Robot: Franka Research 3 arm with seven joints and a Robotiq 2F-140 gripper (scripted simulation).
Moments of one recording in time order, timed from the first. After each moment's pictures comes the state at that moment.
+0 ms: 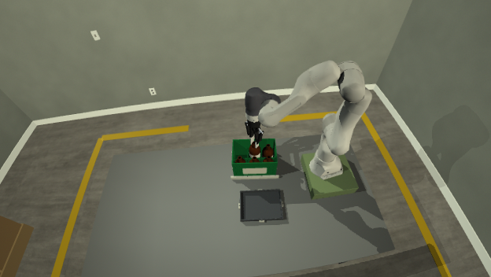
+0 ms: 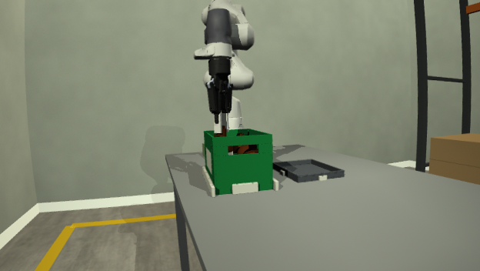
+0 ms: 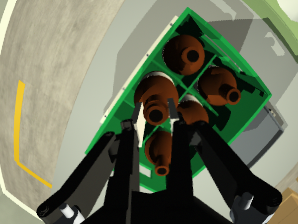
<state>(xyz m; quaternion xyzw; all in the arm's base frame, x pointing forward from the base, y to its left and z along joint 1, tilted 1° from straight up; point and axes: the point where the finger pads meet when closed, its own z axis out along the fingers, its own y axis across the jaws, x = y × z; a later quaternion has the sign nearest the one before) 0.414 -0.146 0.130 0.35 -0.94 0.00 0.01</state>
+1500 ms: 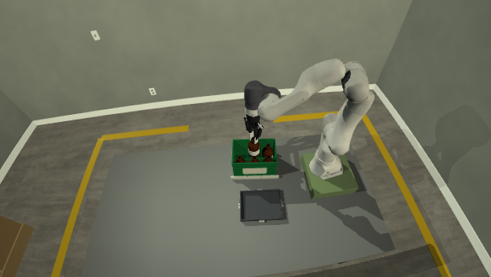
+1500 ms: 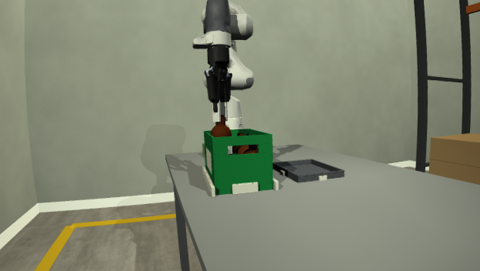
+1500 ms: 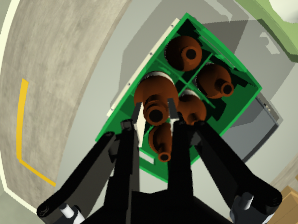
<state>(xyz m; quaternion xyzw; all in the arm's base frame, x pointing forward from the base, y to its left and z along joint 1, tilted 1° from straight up) 0.419 -0.149 0.168 0.35 -0.94 0.00 0.01</state>
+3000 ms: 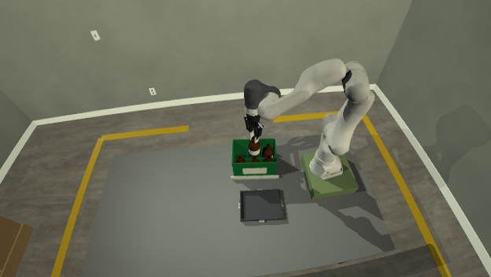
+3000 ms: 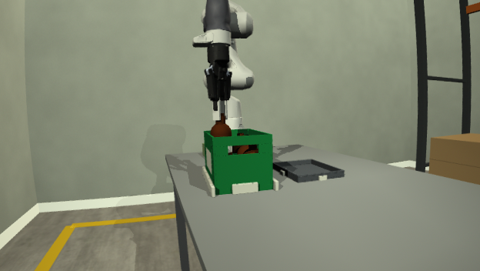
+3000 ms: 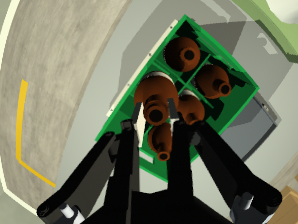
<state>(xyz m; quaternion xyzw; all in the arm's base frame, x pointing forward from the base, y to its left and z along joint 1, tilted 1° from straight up) 0.417 -0.148 0.173 0.35 -0.94 0.00 0.01</state>
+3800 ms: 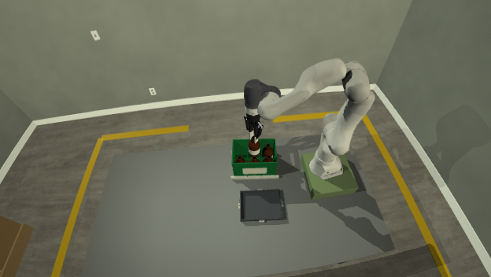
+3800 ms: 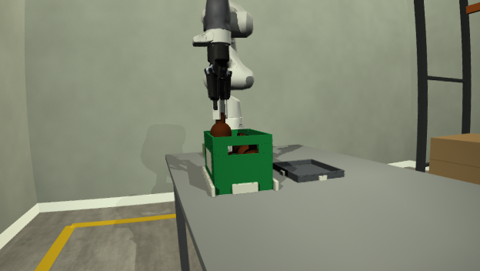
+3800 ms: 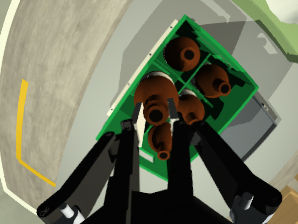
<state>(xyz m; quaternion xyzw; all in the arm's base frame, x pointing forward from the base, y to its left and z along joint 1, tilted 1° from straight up) 0.418 -0.148 0.176 0.35 -0.94 0.00 0.01</state>
